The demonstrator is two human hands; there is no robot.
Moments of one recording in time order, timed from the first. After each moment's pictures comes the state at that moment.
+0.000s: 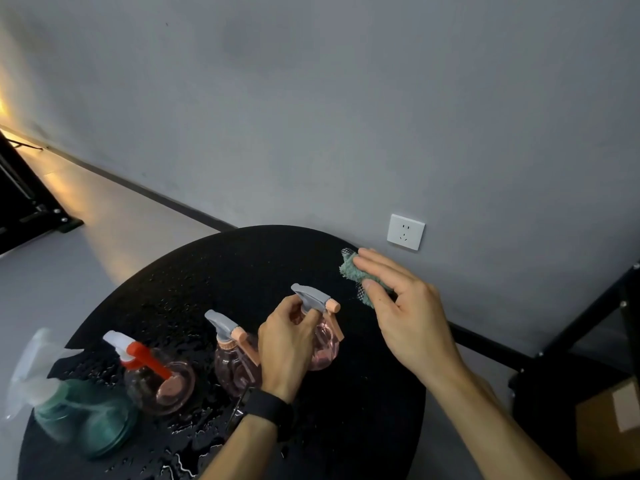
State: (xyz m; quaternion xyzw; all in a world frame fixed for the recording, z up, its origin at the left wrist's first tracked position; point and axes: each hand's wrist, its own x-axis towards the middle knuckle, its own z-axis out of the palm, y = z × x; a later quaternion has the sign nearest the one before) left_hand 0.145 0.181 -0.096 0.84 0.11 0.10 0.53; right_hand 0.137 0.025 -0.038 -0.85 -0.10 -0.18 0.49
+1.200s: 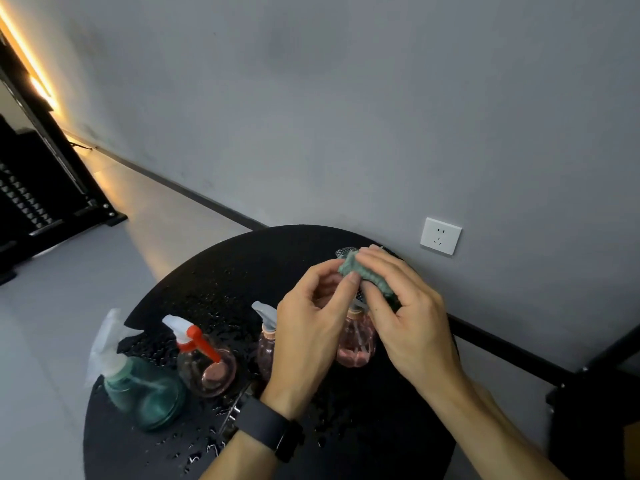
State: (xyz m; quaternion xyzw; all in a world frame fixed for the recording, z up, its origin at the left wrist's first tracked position) left_hand 0.106 0.200 -0.019 0.73 -0.01 0.14 0.67; right_hand 0.122 0.076 -0.035 -0.81 -0.19 -0.28 0.48
